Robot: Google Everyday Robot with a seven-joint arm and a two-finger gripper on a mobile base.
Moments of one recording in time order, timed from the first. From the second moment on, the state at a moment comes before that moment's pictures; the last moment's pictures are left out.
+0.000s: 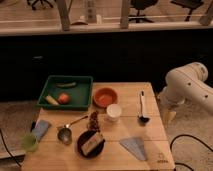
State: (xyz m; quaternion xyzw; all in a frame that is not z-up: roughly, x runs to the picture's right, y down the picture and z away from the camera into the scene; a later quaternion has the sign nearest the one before) arm 0.291 0.109 0.682 -0.28 0.02 0.03 0.96
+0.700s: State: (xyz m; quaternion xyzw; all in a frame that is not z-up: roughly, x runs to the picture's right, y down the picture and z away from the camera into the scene) arm 0.270 0.138 0.680 -0.29 0.02 0.01 0.96
